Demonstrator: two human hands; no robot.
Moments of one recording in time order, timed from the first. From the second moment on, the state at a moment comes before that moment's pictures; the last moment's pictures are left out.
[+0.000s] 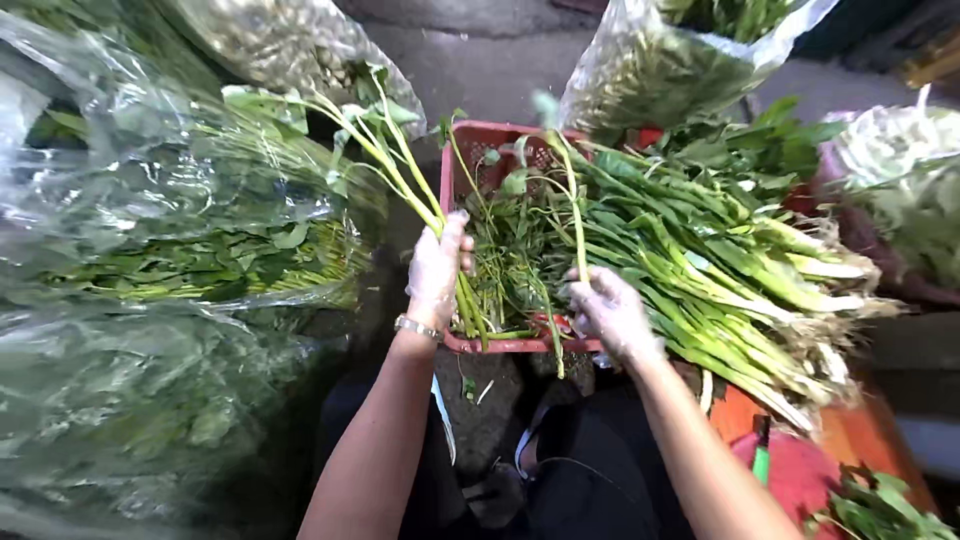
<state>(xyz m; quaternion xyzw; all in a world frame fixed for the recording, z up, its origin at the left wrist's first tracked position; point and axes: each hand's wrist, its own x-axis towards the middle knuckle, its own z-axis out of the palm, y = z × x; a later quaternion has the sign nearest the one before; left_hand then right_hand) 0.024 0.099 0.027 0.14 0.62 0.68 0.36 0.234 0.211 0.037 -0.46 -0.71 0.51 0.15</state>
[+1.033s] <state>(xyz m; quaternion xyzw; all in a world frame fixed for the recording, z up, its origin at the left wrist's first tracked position) 0.052 0.118 0.032 0.20 0.62 0.67 0.36 0.171 0.154 0.024 -0.24 -0.82 0.47 0.21</state>
